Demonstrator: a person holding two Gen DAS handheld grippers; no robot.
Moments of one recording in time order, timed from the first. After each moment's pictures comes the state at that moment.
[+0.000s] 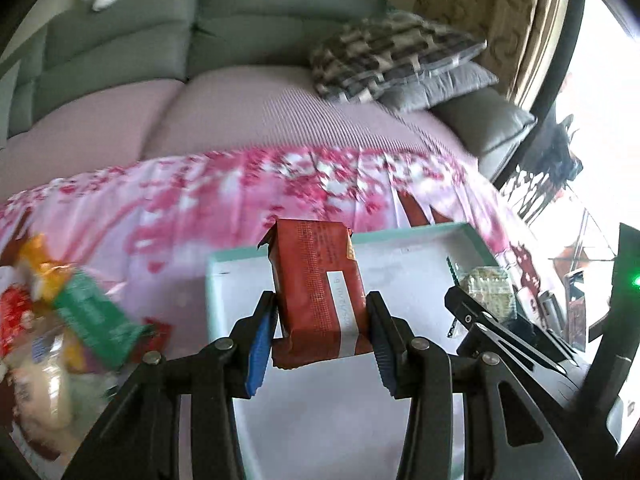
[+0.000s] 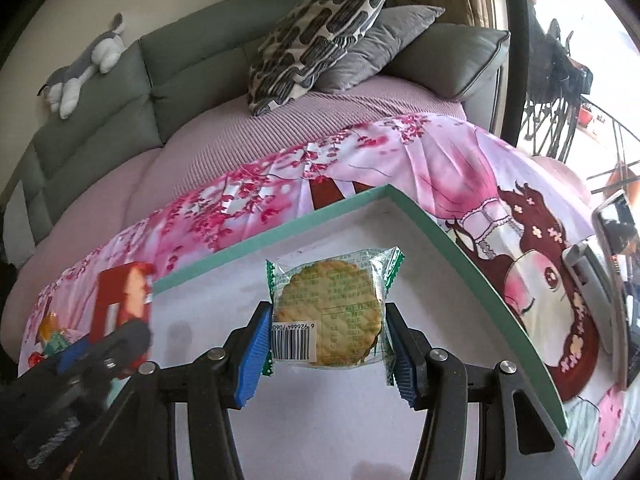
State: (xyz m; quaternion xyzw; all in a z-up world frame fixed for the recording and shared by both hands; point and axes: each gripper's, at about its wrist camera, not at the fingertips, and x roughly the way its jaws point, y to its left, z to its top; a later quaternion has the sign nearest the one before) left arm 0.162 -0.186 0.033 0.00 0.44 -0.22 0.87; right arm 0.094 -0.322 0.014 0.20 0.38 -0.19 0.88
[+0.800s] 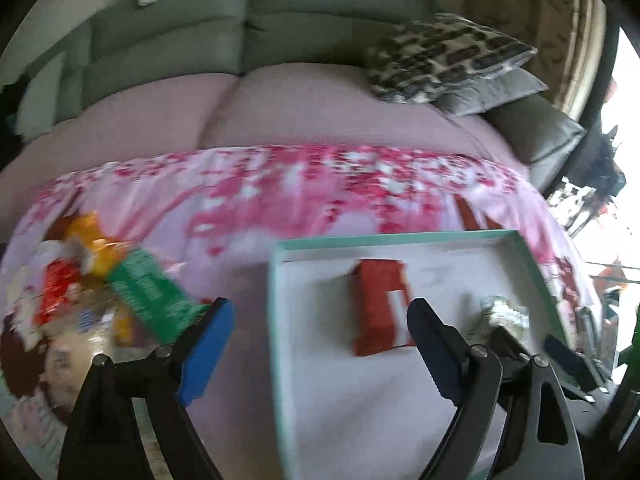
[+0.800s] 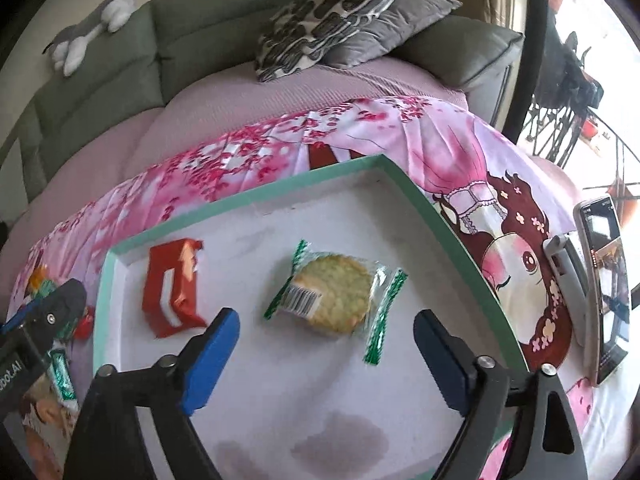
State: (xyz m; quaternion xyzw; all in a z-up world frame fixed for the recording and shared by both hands) left arm 0.151 -0.159 0.042 0.01 0.44 -0.11 0.89; right arm 0.073 -0.302 0.018 0.15 0.44 -0.18 0.87
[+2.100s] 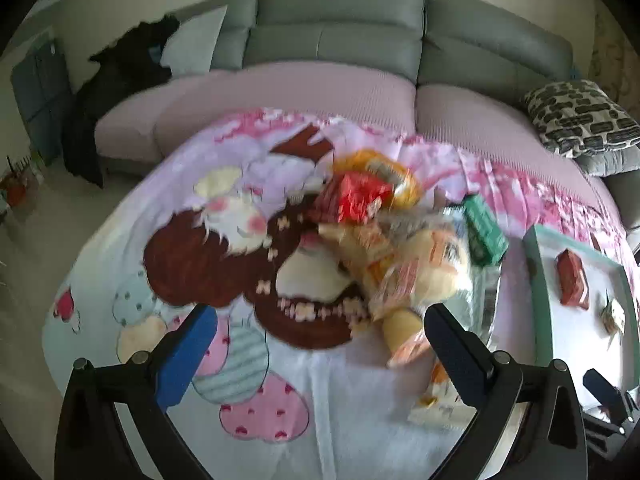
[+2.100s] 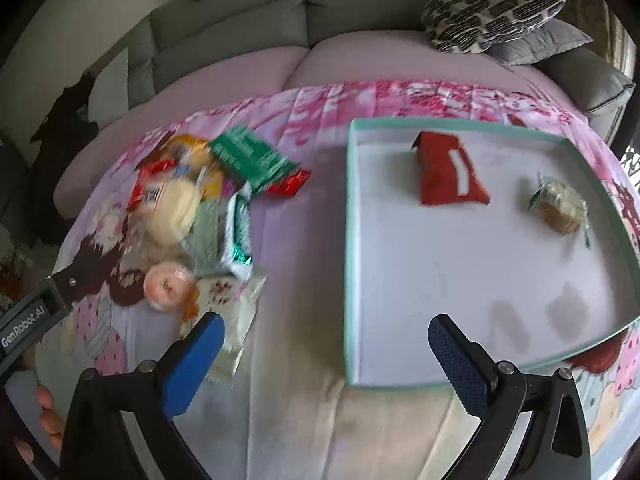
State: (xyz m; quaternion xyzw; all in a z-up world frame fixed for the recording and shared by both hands) left arm 0.068 0.064 0.034 -0.05 0.44 0.09 0.89; right arm 0.045 -0.111 0.013 0.10 0.48 0.01 0.87
